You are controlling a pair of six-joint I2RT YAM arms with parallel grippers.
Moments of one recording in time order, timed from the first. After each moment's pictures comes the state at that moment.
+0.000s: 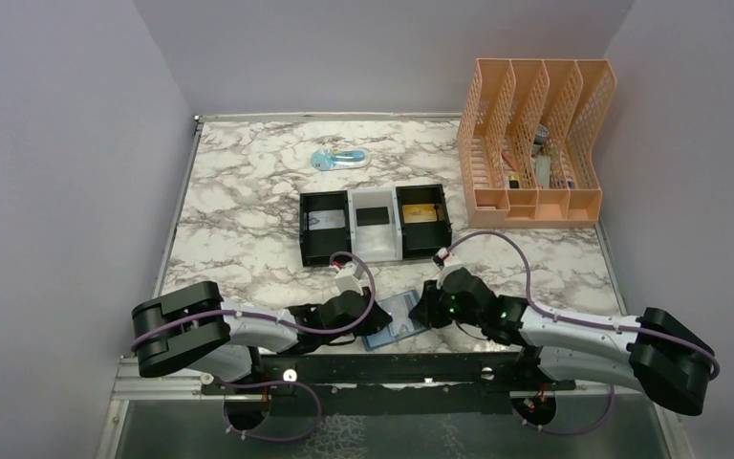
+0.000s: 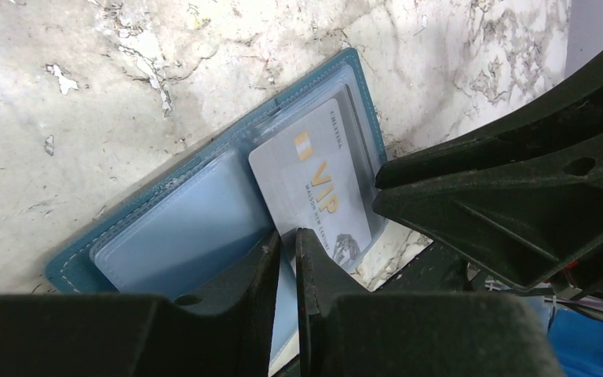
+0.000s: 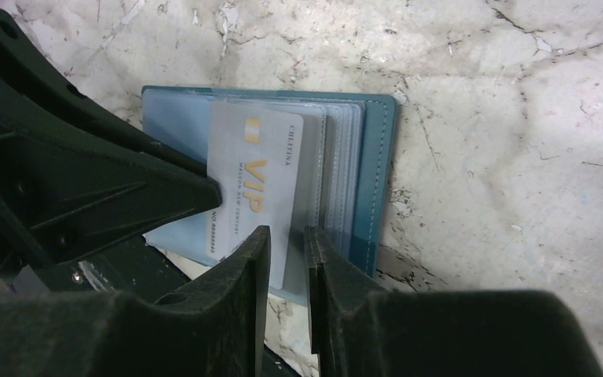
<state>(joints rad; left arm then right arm) -1.21 1.36 0.29 0.46 -0.25 -1.17 0.98 1.03 0.28 0.07 0.04 0.73</state>
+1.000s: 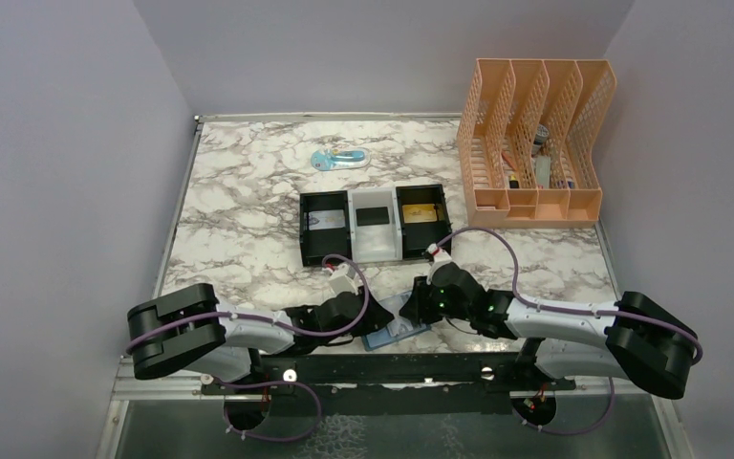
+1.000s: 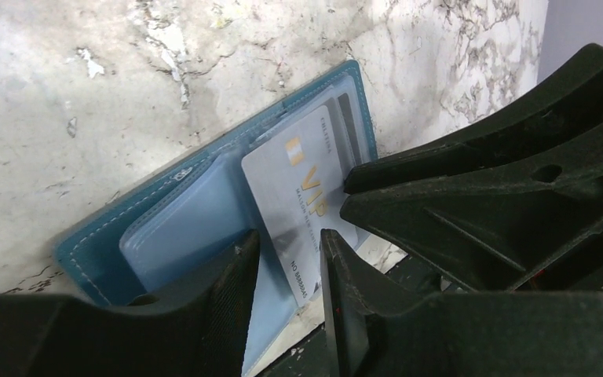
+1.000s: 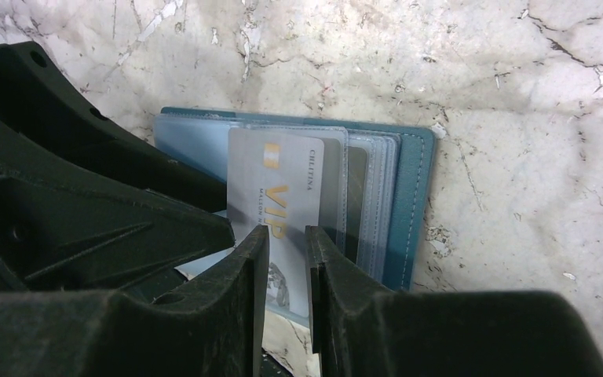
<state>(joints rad) -1.21 1.33 0.28 0.44 -0.26 -1.25 0.98 1.18 0.34 0.14 0.01 0.74</state>
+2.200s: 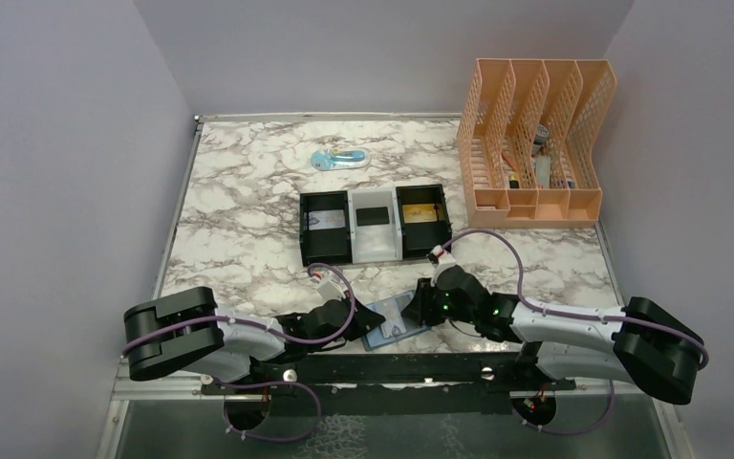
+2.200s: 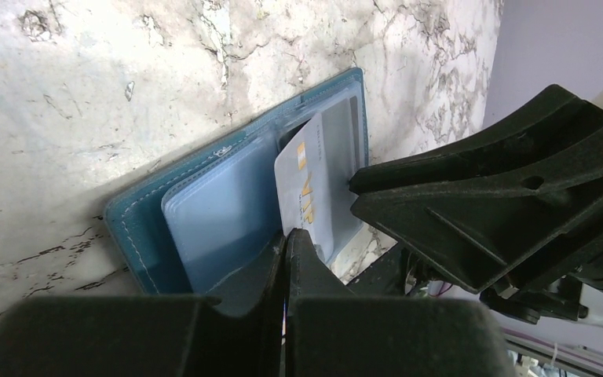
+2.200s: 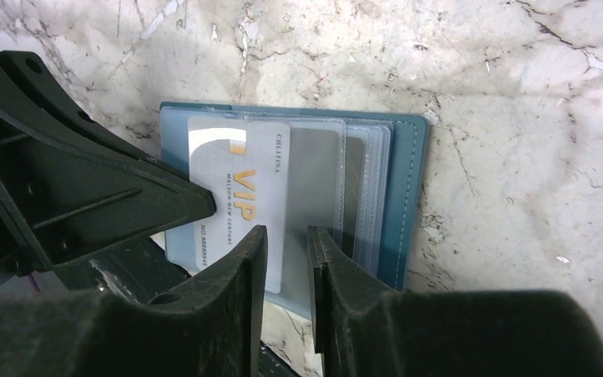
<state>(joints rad) -1.22 1.31 0.15 0.61 -0.30 -1.41 0.98 1.14 0.30 0.16 0.01 0.77</state>
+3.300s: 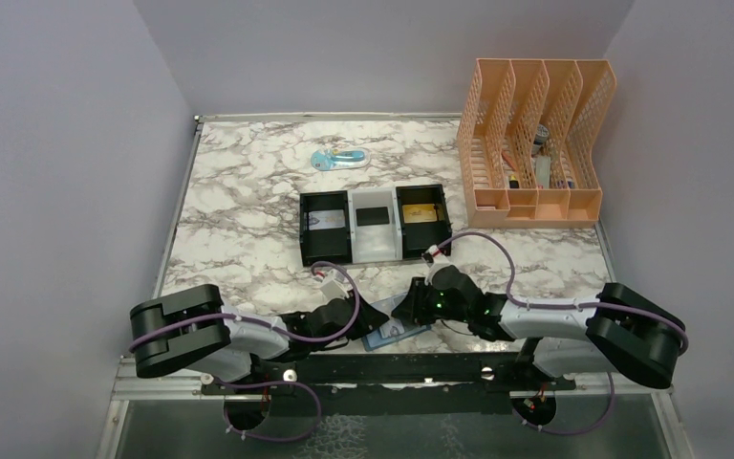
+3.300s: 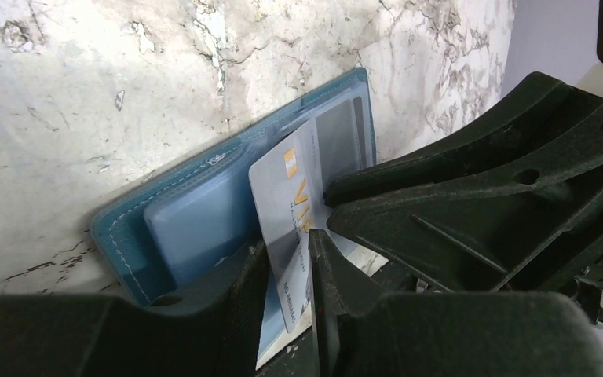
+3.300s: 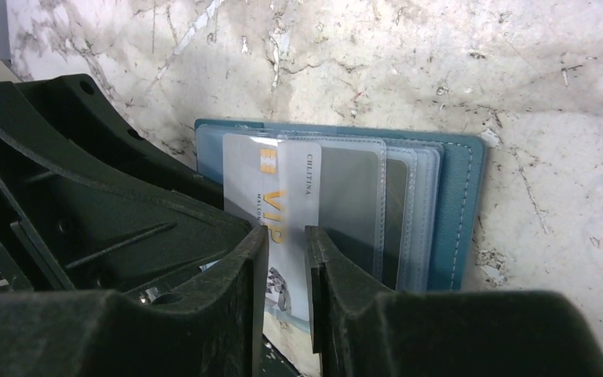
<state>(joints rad) -1.22 1.34 0.17 0.61 -0.30 -1.38 0.98 1.26 0.29 0.34 -0.04 0.86</state>
